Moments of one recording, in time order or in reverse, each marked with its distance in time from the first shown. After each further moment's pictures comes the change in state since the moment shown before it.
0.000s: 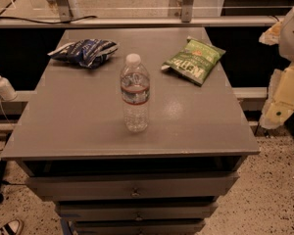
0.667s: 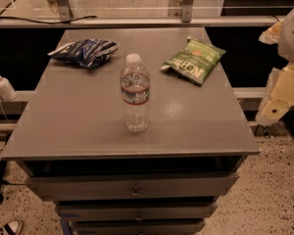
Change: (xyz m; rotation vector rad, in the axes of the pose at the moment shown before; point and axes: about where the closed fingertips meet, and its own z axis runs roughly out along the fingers) arm 0.002 -0.009 0.007 0.019 -0.038 0.024
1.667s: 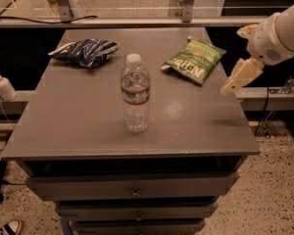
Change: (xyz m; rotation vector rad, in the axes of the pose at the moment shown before) arm -0.012 -0.118 0.101 0.131 -0.290 0.054
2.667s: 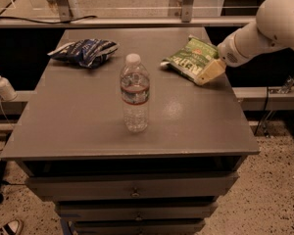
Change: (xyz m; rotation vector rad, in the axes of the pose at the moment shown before) arm 0.016 -0.069 0.126 0.054 0.003 0.222
